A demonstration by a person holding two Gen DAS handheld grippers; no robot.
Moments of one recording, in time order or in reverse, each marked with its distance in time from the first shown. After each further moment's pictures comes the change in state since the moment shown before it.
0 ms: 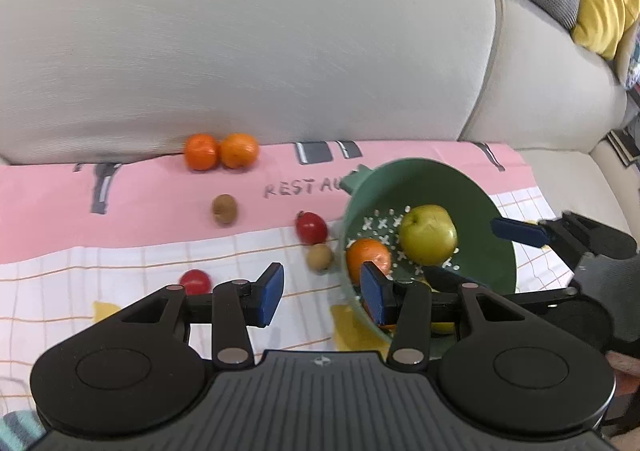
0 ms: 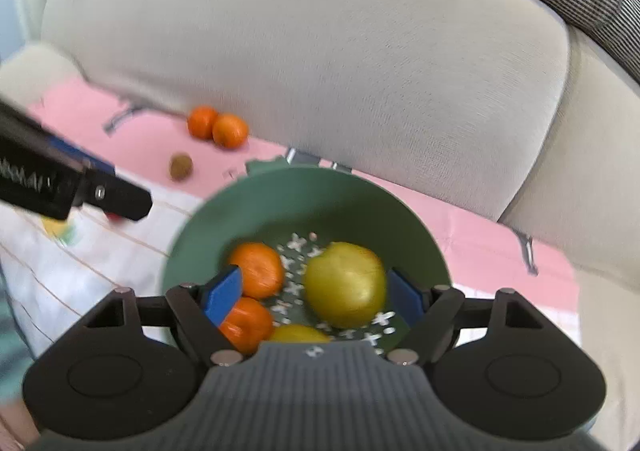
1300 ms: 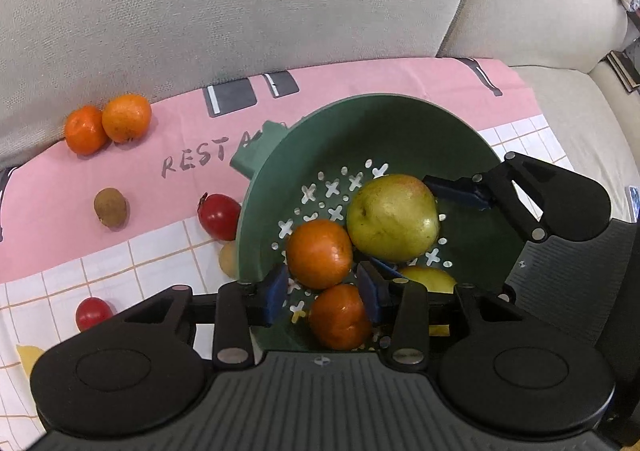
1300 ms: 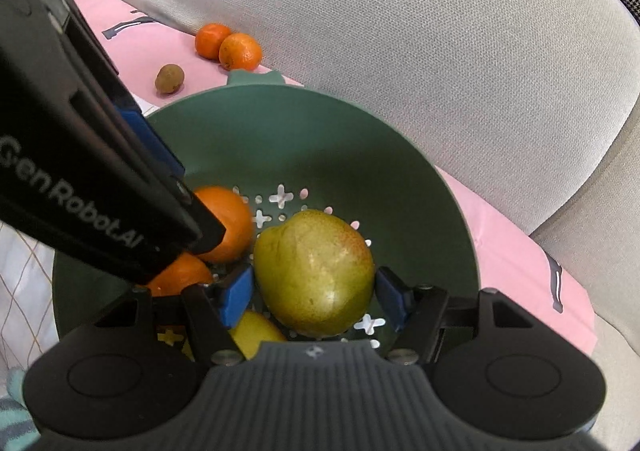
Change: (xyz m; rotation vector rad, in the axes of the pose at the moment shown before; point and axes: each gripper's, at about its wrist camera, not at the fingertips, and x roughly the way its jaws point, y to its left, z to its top) left arm 0.110 -0.058 0.025 0.120 0.271 -0.043; right arm 0.078 -0.027 -0.007 -0.290 0.131 0.033
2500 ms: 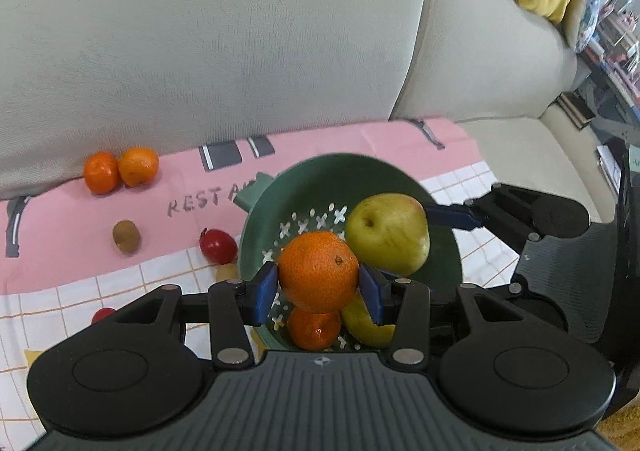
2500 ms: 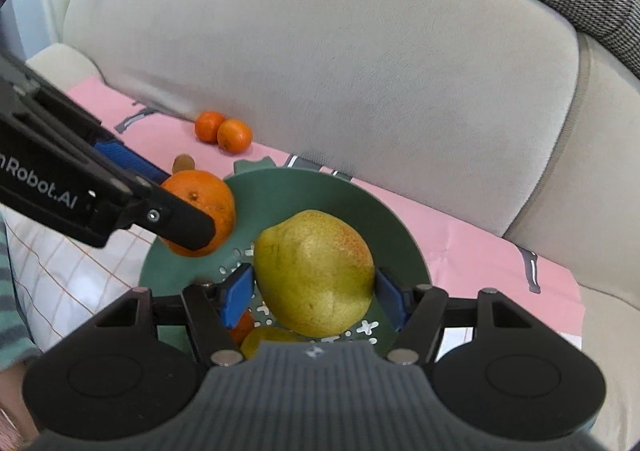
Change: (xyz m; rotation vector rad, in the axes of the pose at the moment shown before) left arm -0.059 0.005 -0.024 0.018 -0.186 -0.102; right arm -0.062 -0.019 0.009 0.164 -0.117 0.035
